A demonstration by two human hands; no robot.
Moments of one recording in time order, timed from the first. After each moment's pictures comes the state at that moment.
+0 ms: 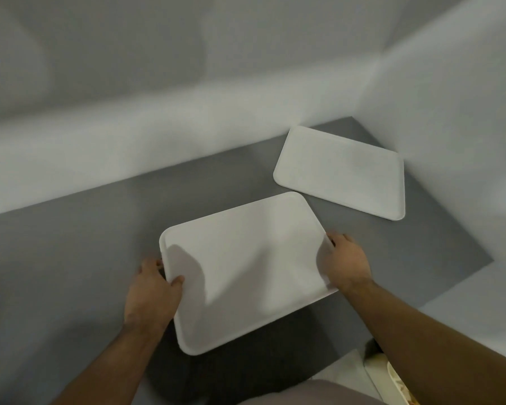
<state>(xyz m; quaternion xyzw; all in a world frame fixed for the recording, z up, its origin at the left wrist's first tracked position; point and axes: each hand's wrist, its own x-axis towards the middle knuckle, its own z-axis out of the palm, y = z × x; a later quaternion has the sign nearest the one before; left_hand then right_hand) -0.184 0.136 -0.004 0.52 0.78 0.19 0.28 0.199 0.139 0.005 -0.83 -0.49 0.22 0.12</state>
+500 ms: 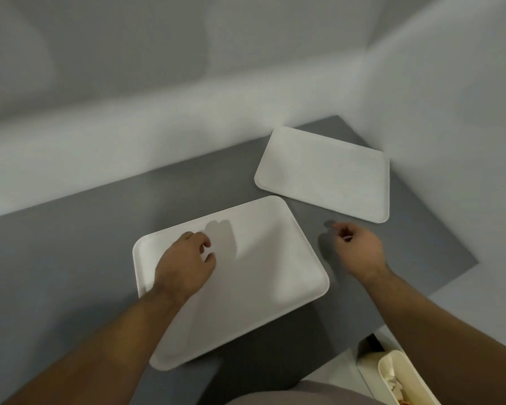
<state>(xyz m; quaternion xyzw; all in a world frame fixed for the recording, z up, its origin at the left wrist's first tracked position) -0.085 0.191 0.025 0.71 0.65 0.12 0.23 0.270 0.148 0.026 -0.83 -0.43 0.25 0.26</state>
